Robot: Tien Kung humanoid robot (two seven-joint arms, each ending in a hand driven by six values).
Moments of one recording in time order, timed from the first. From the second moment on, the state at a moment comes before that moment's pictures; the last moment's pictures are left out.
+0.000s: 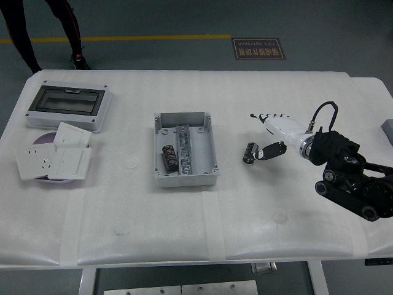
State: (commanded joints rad) left arm -0.01 0.14 -0.61 -0.18 1.11 -0.39 0.42; right arm 0.74 -0.53 0.34 1.15 -1.64 -0.15 -0.20
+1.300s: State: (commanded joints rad) left arm -0.02 0.14 -0.55 -0.18 1.03 -0.35 0.37; right arm 0.69 -0.49 0.32 1.12 -1.64 -0.19 -0.22
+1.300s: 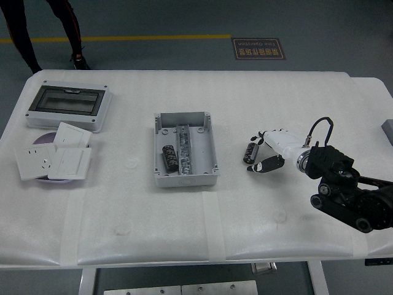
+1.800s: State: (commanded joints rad) left arm -0.01 0.14 -0.54 -0.18 1.02 -0.34 0.35; right arm 0.68 -0.50 0.34 1.14 -1.64 -0.24 -0.21
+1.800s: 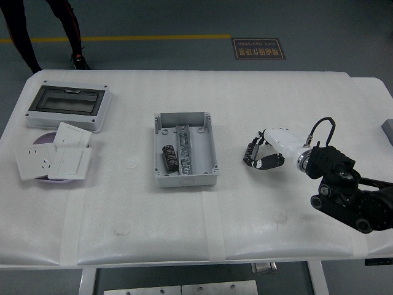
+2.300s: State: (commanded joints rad) left arm -0.01 0.14 -0.56 -0.18 1.04 -0.36 0.36; right arm 0.68 -0.49 0.35 1.13 -1.62 -0.22 -0.19
